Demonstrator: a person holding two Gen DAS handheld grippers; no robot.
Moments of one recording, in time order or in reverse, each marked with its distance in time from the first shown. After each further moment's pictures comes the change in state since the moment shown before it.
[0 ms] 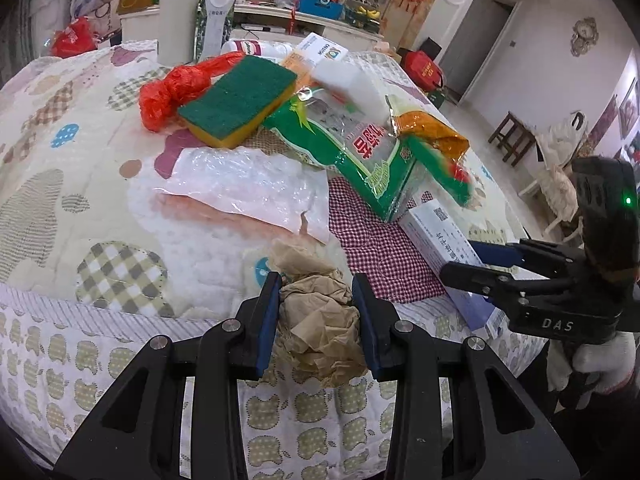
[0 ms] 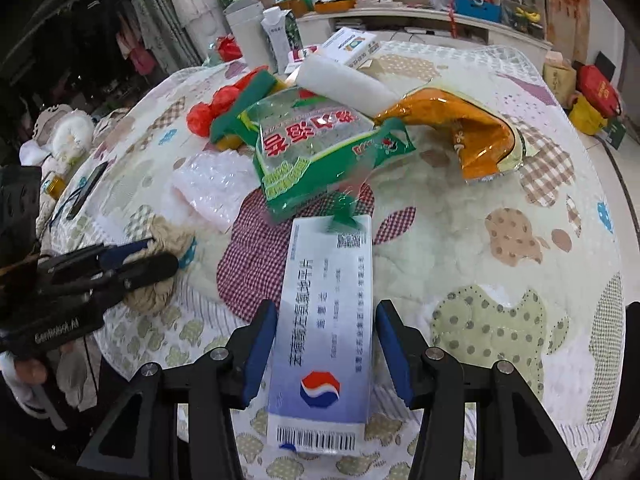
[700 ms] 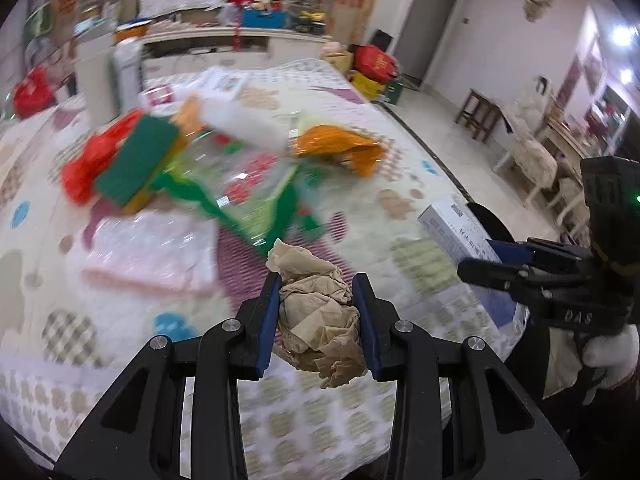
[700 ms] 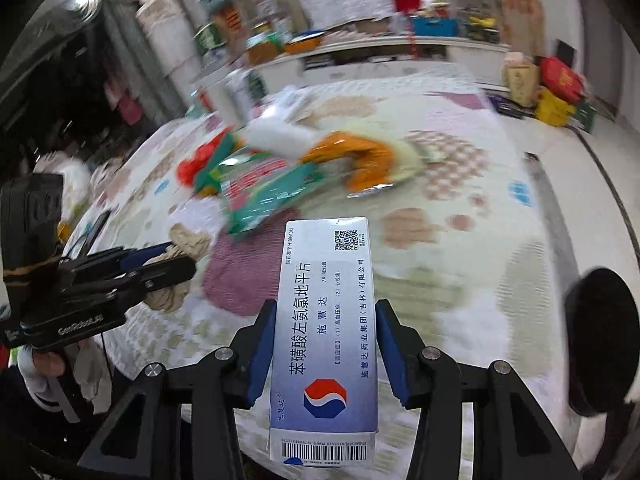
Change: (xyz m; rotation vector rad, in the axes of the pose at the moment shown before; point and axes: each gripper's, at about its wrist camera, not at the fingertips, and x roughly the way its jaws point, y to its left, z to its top) left arm 0.003 -0.088 0.026 0.181 -0.022 -0.067; right arm -0.085 -0.062 -0.039 0.134 -0.149 -0.020
